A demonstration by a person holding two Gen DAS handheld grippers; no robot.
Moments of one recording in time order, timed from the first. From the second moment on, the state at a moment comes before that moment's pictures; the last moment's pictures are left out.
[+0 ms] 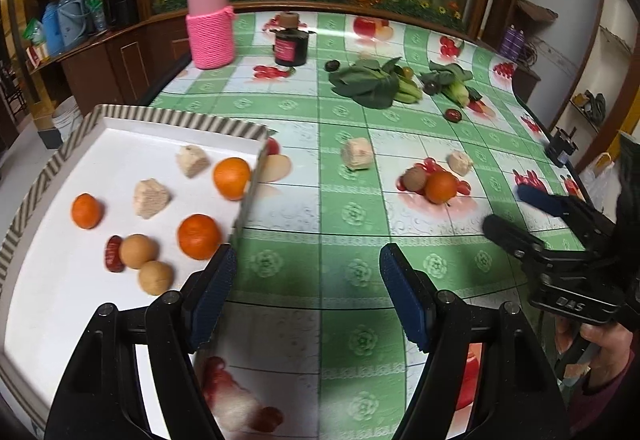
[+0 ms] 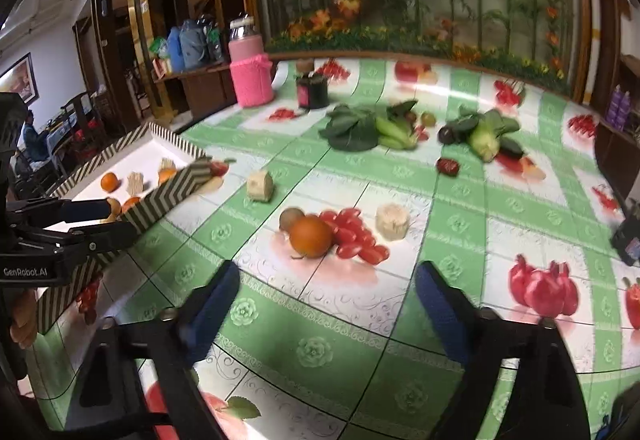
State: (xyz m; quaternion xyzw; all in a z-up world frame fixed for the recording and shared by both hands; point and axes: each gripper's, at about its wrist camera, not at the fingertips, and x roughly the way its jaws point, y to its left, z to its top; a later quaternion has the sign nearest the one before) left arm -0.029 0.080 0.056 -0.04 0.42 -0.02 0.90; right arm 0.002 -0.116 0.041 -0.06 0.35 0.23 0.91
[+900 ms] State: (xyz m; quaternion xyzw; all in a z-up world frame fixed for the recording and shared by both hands) left arm 0.038 0.051 0.052 -0.02 0.46 -0.04 0.89; right arm 0.050 -0.116 0.025 -0.01 0.41 0.27 0.87
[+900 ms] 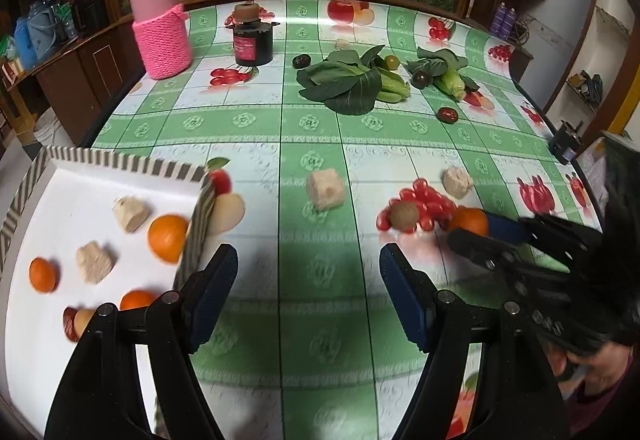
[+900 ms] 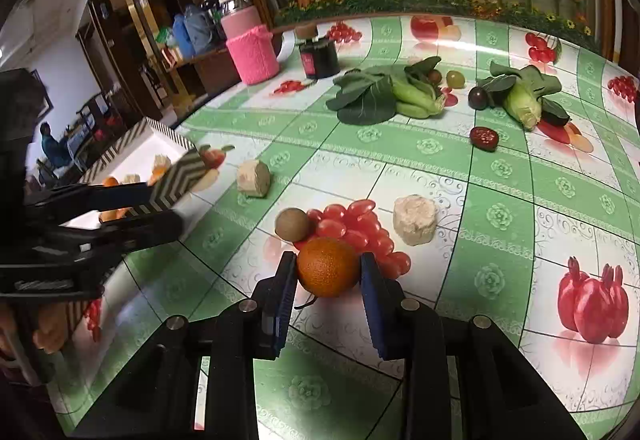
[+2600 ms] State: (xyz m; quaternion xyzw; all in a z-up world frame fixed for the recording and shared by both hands) left arm 0.000 0.068 0.067 -0.02 0.42 -0.05 0.90; right arm 0.006 -0.091 0.049 0.00 0.39 0.30 0.87
